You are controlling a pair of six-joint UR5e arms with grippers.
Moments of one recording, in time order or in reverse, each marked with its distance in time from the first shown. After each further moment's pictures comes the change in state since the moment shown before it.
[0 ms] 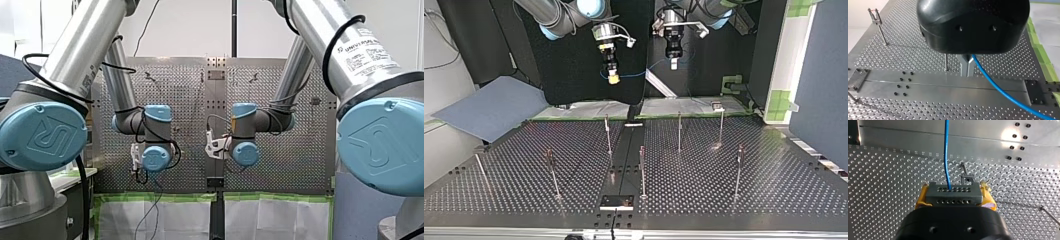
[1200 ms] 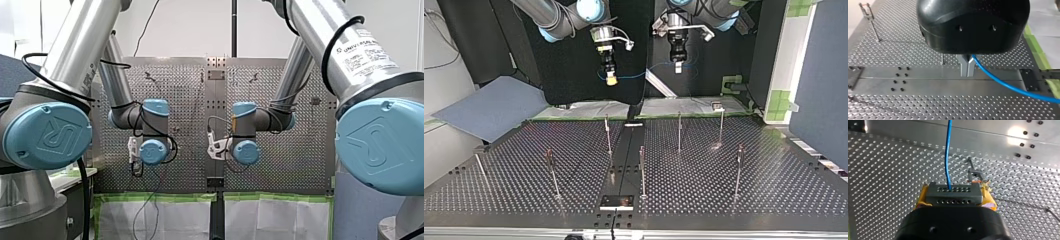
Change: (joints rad) left arm 0.056 0.058 -0.001 -0.083 0.039 0.072; right arm -0.014 0.003 -0.018 0.069 0.016 -0.041
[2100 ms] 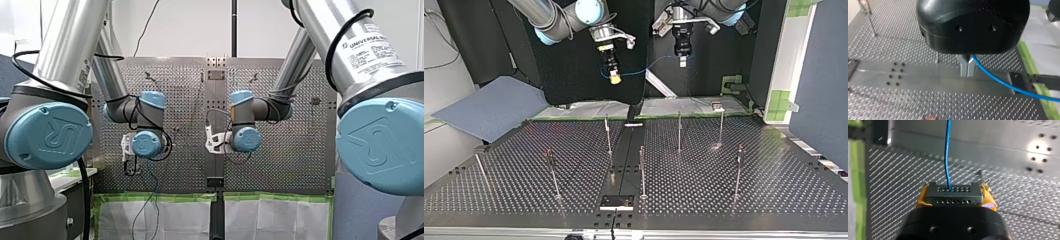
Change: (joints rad) left arm 0.007 0.099 -0.033 -0.158 -0.008 -0.071; right arm 0.005 -0.071 -0.037 0.214 -0.071 0.070
